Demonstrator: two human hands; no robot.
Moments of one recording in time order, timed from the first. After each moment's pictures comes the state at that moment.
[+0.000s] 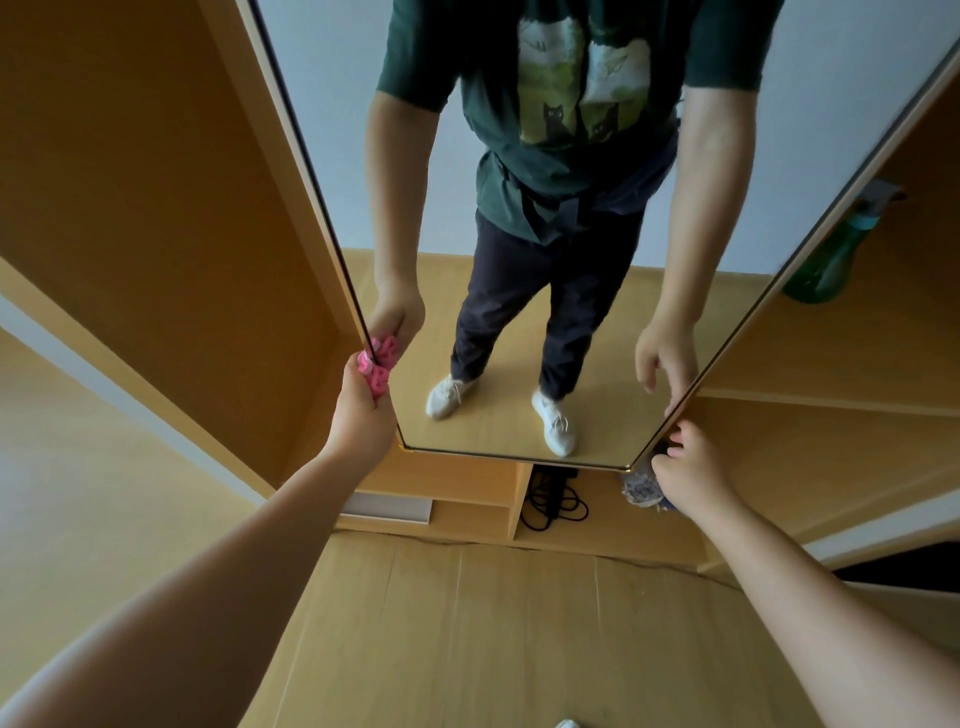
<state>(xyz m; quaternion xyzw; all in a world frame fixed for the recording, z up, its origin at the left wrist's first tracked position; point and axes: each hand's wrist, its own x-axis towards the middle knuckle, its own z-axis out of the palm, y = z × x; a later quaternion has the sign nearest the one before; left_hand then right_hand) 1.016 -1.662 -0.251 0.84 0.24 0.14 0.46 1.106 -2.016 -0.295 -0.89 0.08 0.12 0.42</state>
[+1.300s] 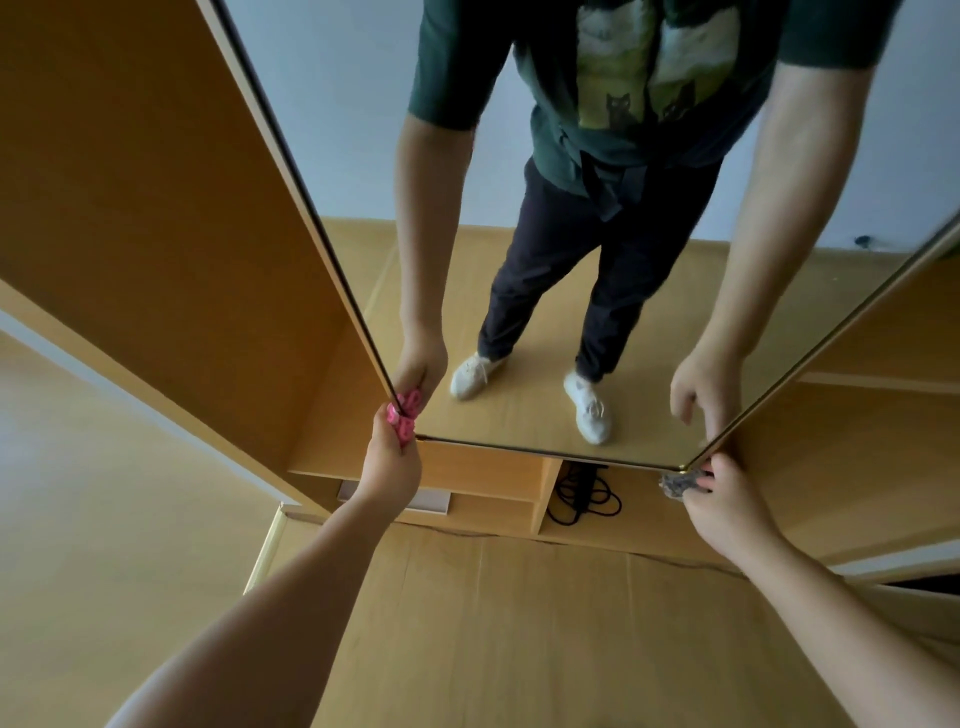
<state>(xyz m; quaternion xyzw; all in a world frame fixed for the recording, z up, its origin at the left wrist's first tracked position) 1.024 -1.664 -0.393 0.83 0.28 0.09 0.48 1.114 -2.019 -0.382 -0.90 0.09 0.18 0.38</state>
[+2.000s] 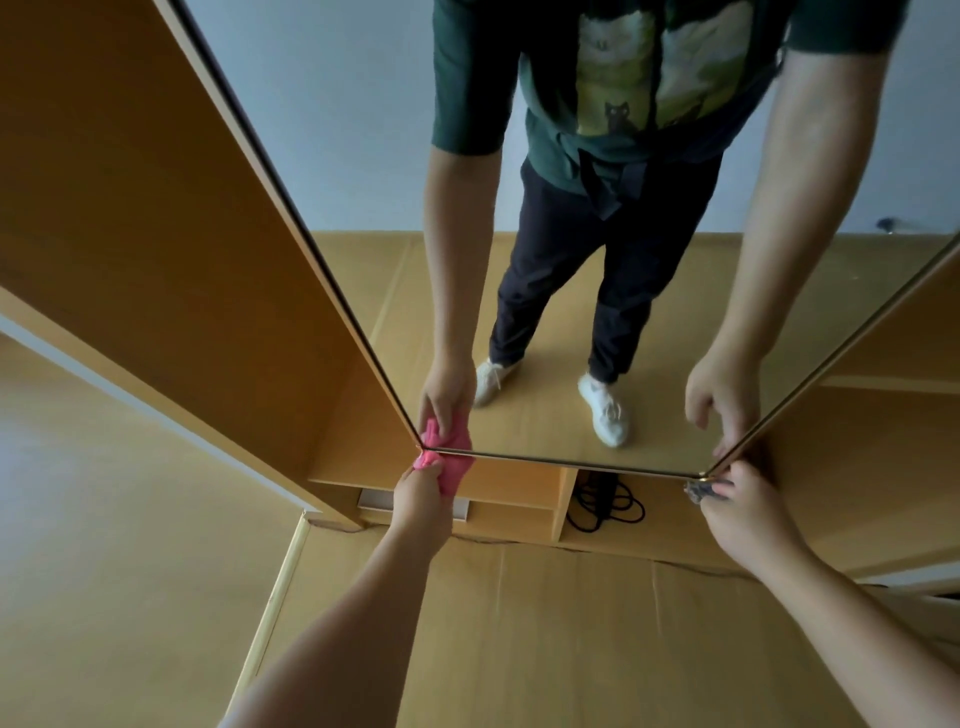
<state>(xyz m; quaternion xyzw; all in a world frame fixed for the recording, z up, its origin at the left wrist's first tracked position) 1.033 -1.698 -0.414 0.31 0.46 0.13 0.82 1.115 -2.020 -0.386 -0.90 0.09 0.19 0.39</state>
